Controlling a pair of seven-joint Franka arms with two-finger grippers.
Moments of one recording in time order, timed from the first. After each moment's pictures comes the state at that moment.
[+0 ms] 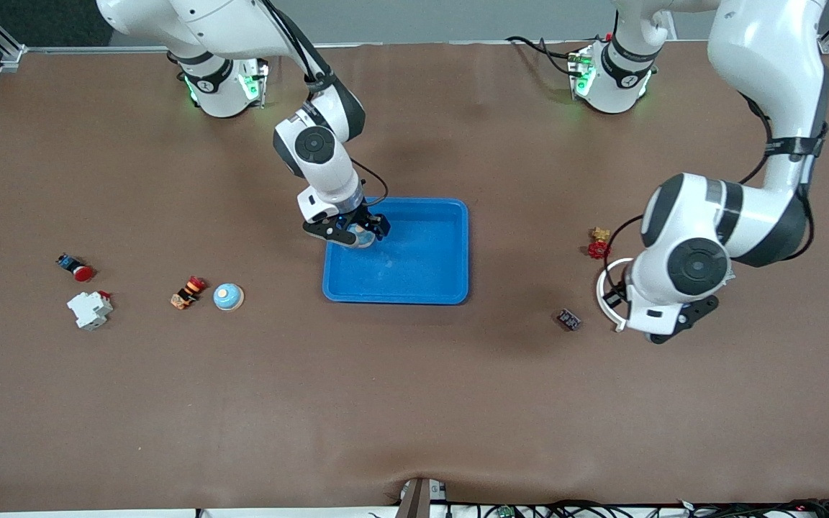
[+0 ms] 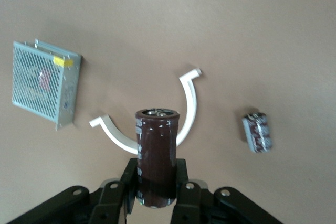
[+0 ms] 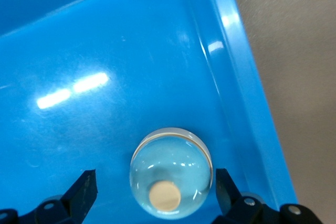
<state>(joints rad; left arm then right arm) -0.06 0.48 -0.18 -1.62 0.21 1.85 -0.85 0.71 0.45 0.03 -2.20 0.10 2.76 1.01</state>
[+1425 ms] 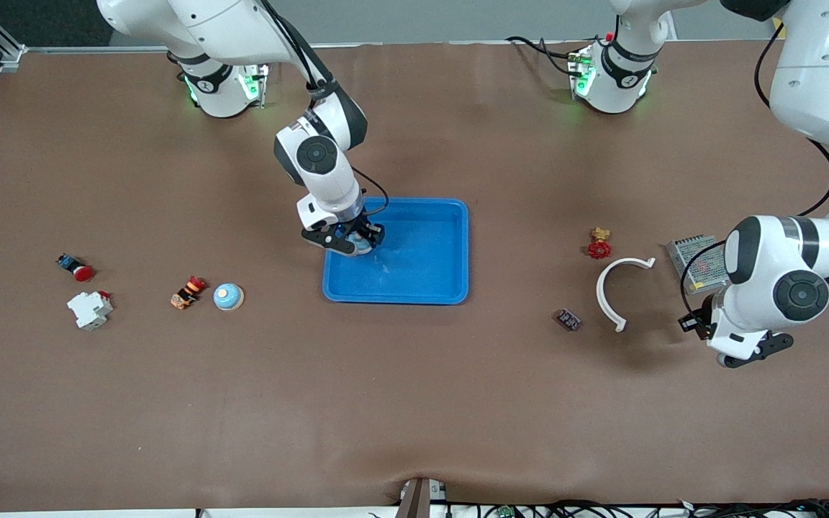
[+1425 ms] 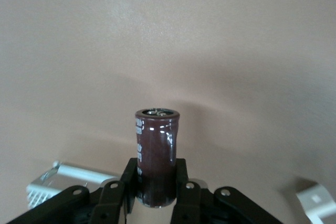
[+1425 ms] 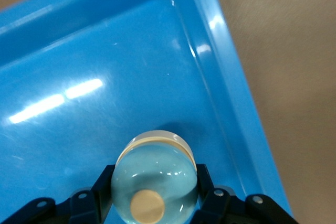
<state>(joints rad) 0.21 0.64 -0.18 -1.68 0.31 2.18 -0.49 0.71 0.45 -0.01 -2.10 0.09 2.61 1.02</state>
